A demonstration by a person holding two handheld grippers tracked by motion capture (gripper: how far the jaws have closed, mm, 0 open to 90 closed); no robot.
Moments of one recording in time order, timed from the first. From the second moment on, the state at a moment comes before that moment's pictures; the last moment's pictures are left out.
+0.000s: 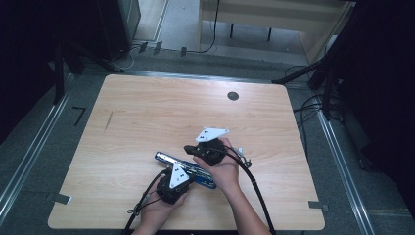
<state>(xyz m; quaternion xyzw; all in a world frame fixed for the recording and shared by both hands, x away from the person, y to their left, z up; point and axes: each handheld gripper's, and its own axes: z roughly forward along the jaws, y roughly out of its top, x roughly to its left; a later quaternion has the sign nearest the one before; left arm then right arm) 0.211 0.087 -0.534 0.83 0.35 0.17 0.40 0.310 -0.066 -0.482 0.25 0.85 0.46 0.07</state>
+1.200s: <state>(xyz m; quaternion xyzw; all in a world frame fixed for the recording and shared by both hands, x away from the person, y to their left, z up) 0.212 0.088 -0.533 0.83 0.36 0.17 0.40 0.324 -0.163 -0.525 0.37 0.83 0.40 0.14</state>
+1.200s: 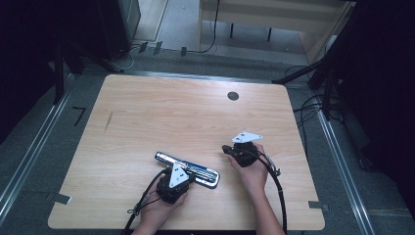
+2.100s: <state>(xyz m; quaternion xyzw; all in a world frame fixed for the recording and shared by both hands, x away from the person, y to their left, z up) 0.212 0.088 -0.533 0.83 0.36 0.17 0.40 0.313 -0.199 -0.541 0.41 0.82 0.38 0.14</state>
